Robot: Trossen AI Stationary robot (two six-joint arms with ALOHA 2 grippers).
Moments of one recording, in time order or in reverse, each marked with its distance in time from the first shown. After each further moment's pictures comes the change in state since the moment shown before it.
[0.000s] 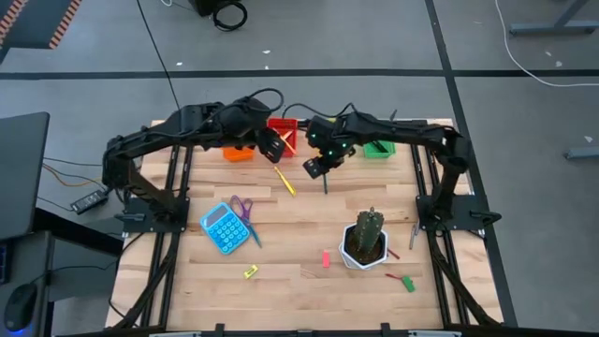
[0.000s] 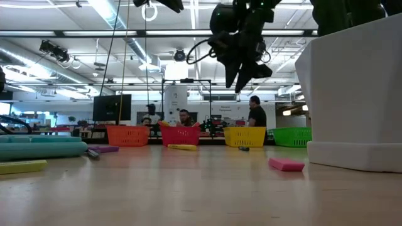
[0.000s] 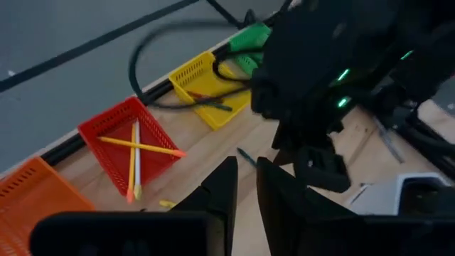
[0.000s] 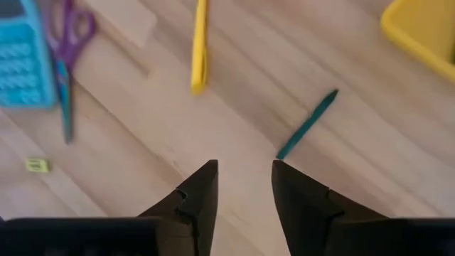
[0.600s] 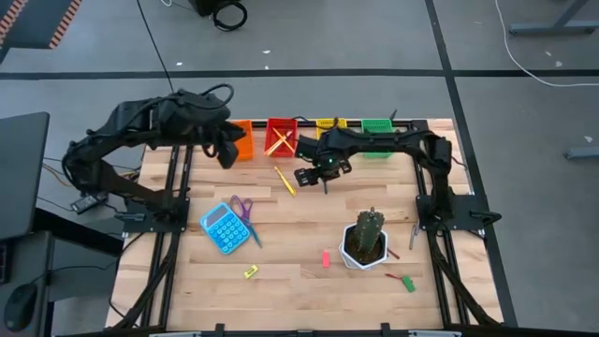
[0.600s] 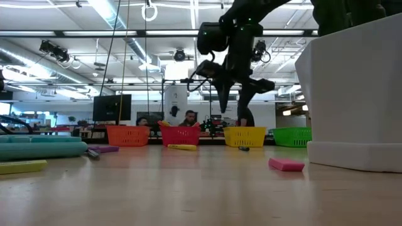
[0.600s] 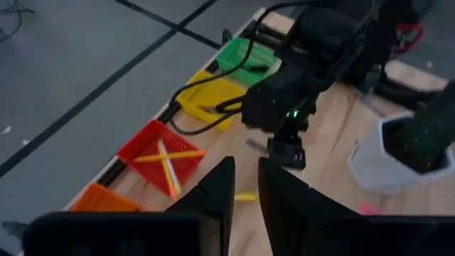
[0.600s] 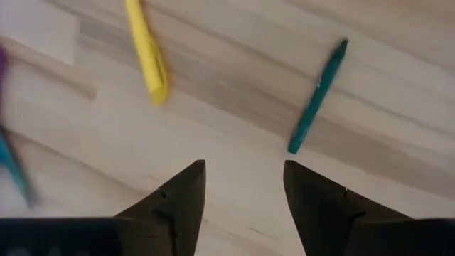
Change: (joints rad) left arm -0.019 -0.238 0.000 -0.142 0.033 0.272; right arm 0.072 0.149 0.000 0.020 0.071 0.338
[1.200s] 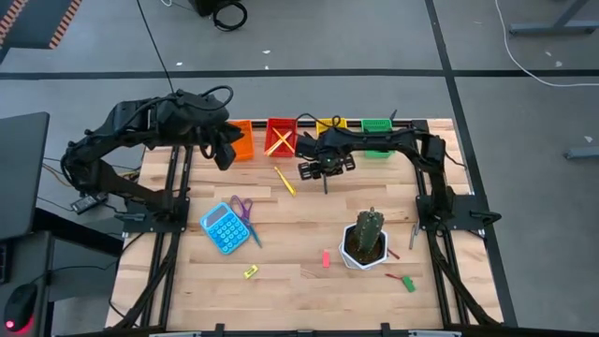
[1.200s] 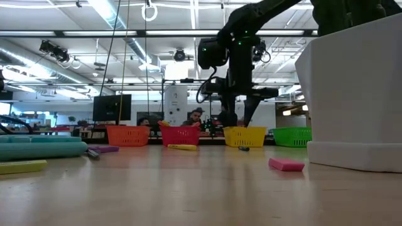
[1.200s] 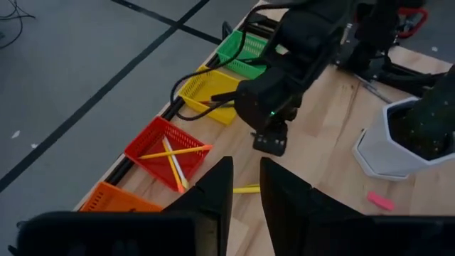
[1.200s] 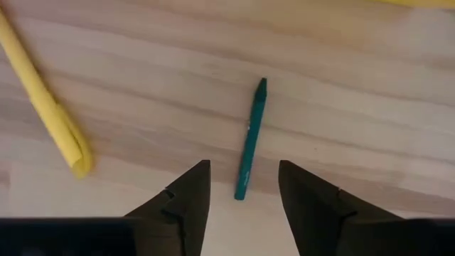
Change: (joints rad) left arm 0.000 -0.007 0.000 -0.022 0.003 0.044; right arm -0.040 0.060 -0.005 -0.033 0.144 0.101
